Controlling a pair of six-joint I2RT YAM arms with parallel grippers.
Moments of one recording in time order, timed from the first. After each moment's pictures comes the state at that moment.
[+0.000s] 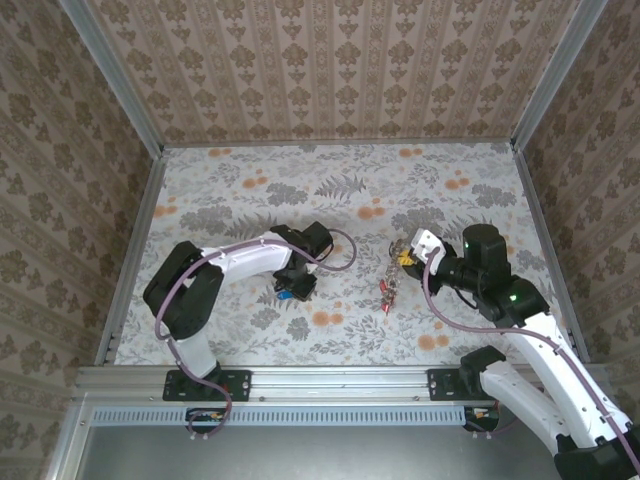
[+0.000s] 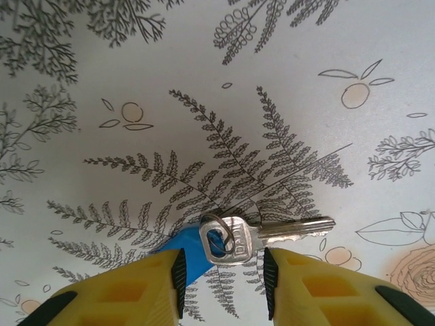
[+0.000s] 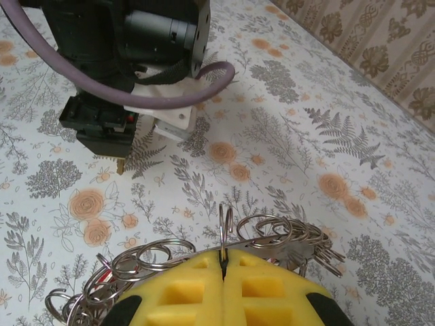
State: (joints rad) left arm -0.83 1.76 1.12 -0.89 -0.05 -0.17; right arm 0.32 0.72 0.74 -0.55 -0.47 -0.49
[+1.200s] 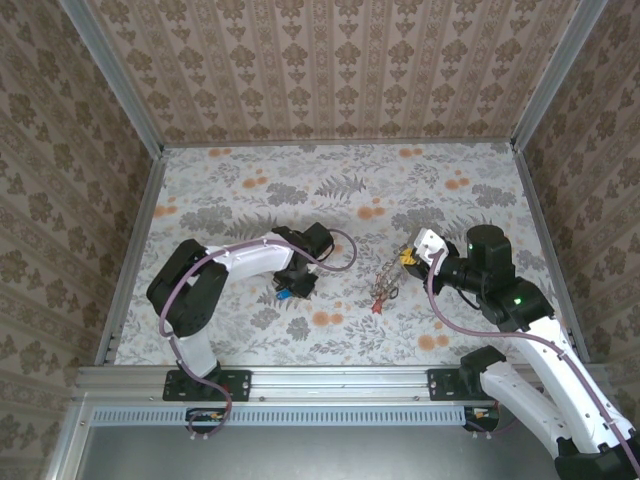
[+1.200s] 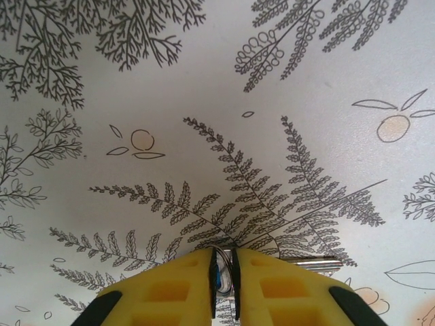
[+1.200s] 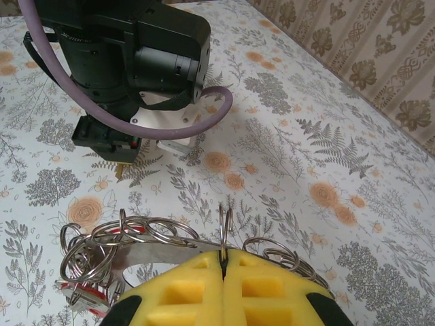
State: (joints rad) left arm -0.83 1.78 1.10 -0.84 -0.09 -0.17; right arm 0.33 0.70 0.75 -0.56 -0.46 -0.49
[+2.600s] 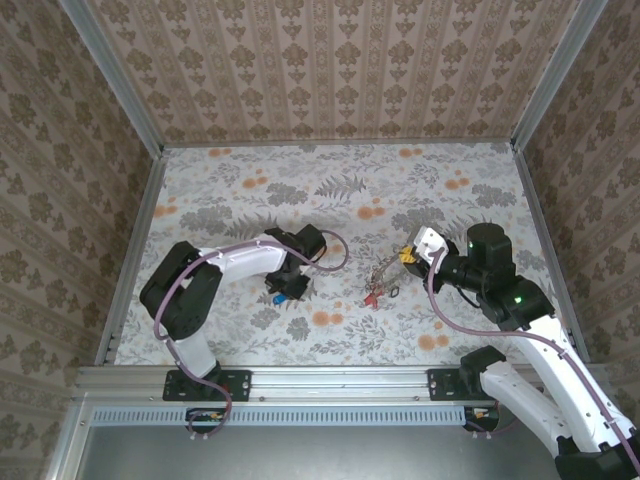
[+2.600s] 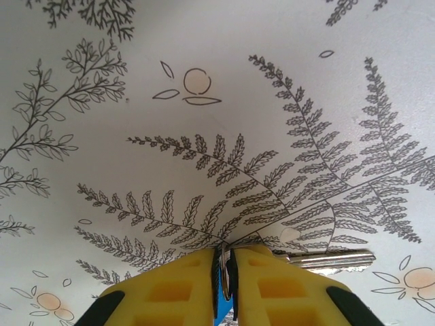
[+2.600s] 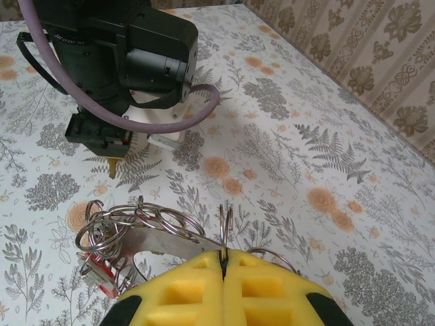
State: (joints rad) left arm -0.80 1.74 1.05 -0.86 -0.10 -0.20; right arm 0.33 0.71 0.77 -0.56 -0.46 -0.49
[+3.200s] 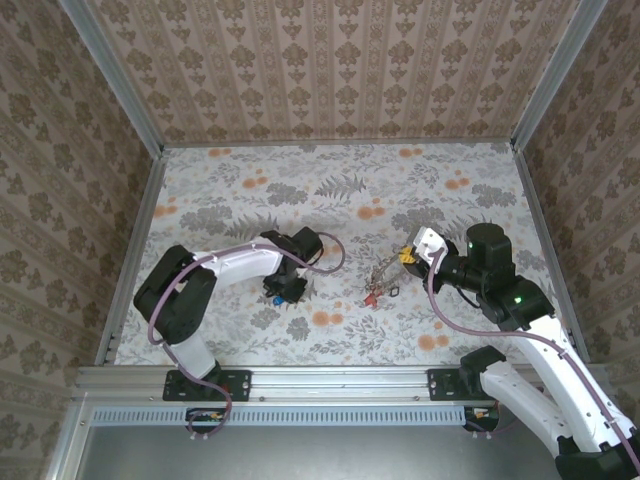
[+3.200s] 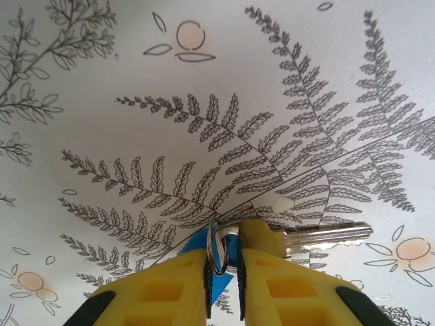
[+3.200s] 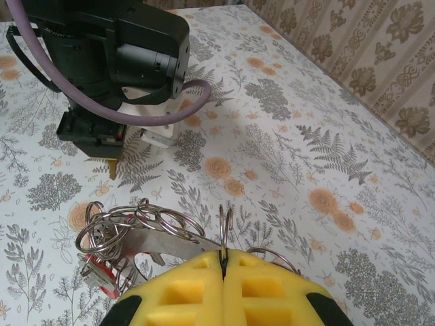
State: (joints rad) left arm -0.80 1.70 1.01 -0.86 -0.08 -0.22; right arm 0.33 0.71 0.77 -0.56 -0.46 -0.49
